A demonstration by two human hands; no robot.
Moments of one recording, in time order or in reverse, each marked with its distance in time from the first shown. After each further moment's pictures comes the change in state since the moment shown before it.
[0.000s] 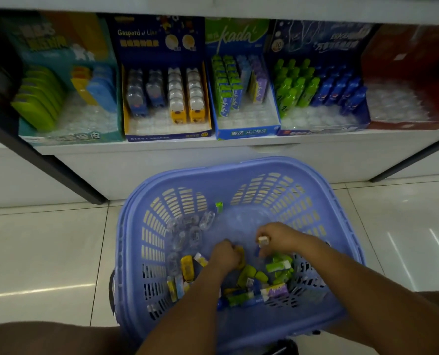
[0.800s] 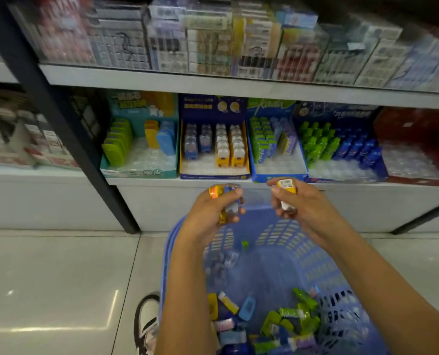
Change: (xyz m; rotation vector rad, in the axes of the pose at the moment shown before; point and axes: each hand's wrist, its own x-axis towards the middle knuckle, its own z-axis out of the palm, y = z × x) left_hand -0.126 0.060 -0.203 -1.145 0.193 0.454; right_hand -0.096 -0.160 -0.102 1.033 0.499 -0.452
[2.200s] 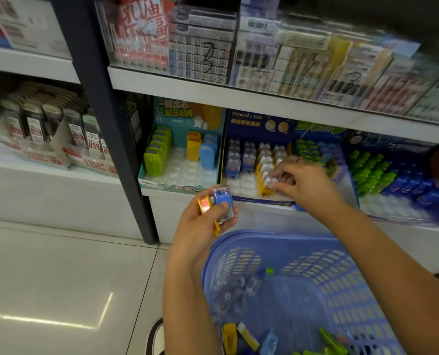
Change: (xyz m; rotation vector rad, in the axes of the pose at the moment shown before) left_hand -0.008 0.030 -0.074 -0.281 0.236 0.136; right_hand 0.105 -0.040 0.062 -1.136 0.018 -0.560
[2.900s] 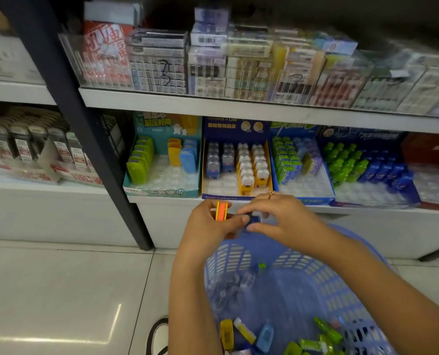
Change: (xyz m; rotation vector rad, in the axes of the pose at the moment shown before) left_hand -0.013 -0.008 0.036 0.625 -0.057 0.020; right_hand -0.069 -0.025 -0.013 0.164 -0.254 -0.111
